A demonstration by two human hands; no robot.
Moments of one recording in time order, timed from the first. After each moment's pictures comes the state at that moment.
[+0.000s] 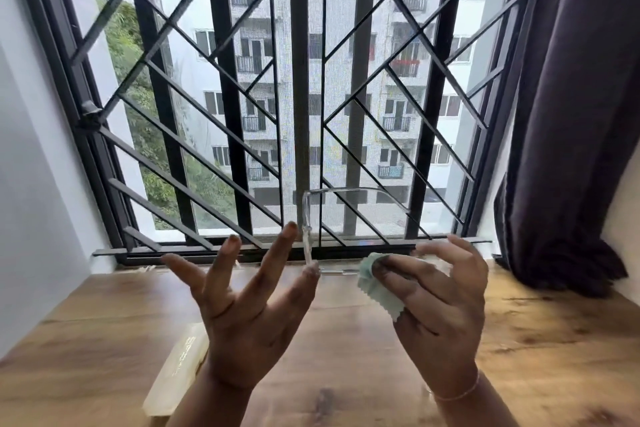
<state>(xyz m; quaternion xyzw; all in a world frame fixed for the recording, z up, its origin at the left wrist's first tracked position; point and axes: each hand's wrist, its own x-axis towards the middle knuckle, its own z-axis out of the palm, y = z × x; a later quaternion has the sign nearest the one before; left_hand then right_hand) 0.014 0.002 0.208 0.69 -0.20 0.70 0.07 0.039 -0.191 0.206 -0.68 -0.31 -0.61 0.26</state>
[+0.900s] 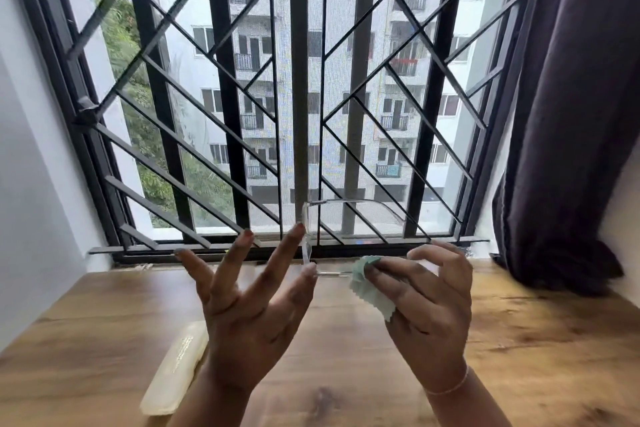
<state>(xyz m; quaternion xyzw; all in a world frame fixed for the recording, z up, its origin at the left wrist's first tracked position) 0.021 0.009 0.204 0.69 -0.21 0.69 0.07 0.048 -0.186 0.199 -0.69 -0.31 -0.59 0.28</state>
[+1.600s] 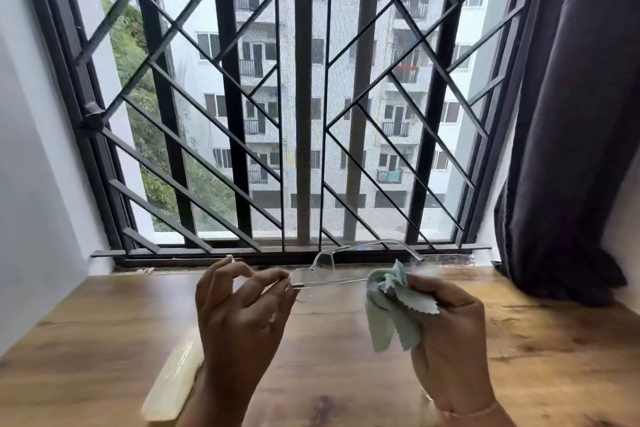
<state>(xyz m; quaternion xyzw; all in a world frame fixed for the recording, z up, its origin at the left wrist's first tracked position) 0.034 0.026 0.176 0.76 -0.10 0.63 0.10 0.025 -0.179 0.211 -0.45 -0.09 -0.10 0.88</state>
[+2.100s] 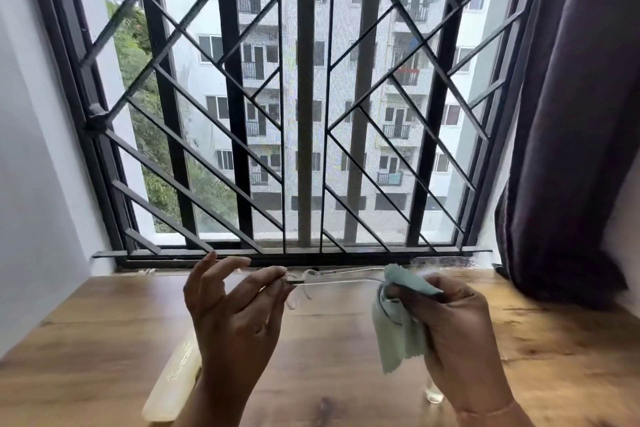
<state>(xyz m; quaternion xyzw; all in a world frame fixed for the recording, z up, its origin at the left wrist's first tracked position) 0.024 0.026 0.187 0.73 -0.11 0.66 0.10 0.023 -0.188 0.217 -0.52 -0.09 -0.07 0.85</state>
